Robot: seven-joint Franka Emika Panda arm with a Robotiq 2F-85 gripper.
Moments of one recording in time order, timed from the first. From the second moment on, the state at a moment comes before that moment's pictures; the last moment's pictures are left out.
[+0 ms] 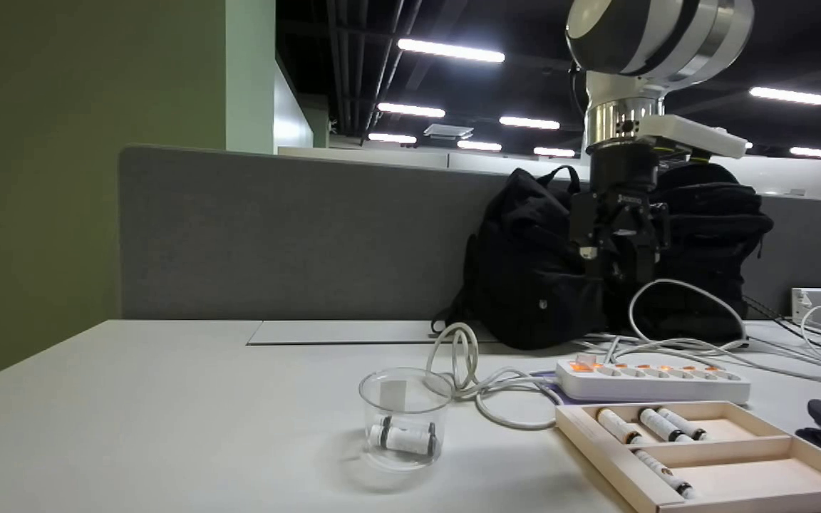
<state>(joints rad) 0.05 -0.01 0.01 -2.37 0.05 2.21 -0.20</state>
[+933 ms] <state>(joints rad) 0.04 0.06 0.01 -2.37 0.06 2.29 -0.23</state>
